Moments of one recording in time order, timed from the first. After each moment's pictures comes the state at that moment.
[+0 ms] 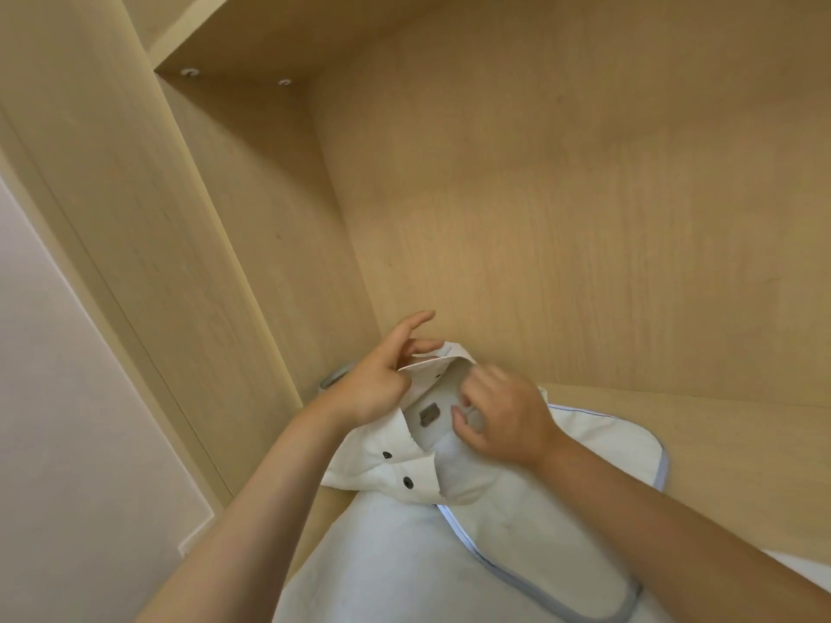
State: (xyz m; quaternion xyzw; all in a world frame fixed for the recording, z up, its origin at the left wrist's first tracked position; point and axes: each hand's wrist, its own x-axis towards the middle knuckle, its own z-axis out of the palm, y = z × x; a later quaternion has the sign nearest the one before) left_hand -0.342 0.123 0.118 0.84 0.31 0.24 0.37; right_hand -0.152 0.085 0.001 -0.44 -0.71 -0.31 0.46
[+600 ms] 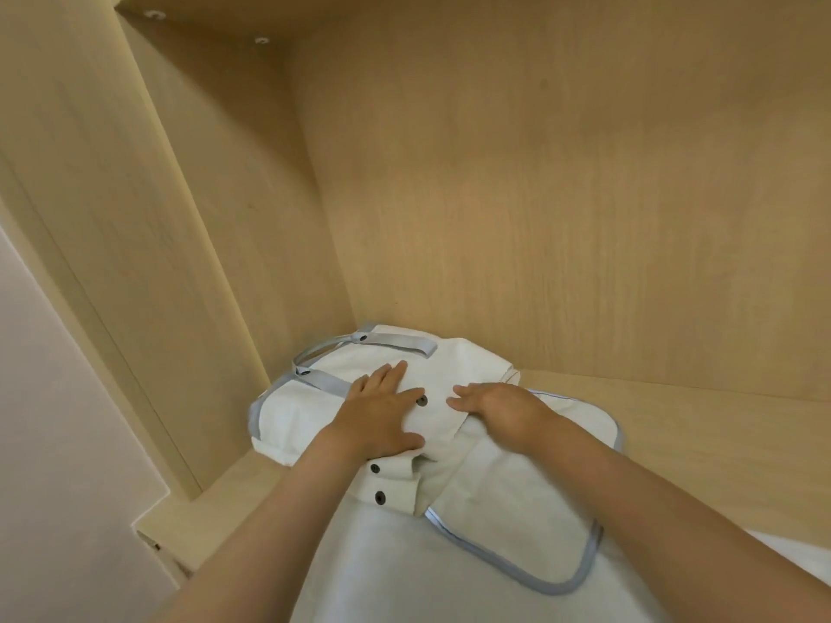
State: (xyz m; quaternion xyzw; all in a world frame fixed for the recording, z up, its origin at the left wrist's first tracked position) left_hand -0.328 0.134 0.032 0.91 0.40 -0.03 -0.05; right_hand -0.097 0.088 -0.036 -0.62 -0.78 0.02 0.12
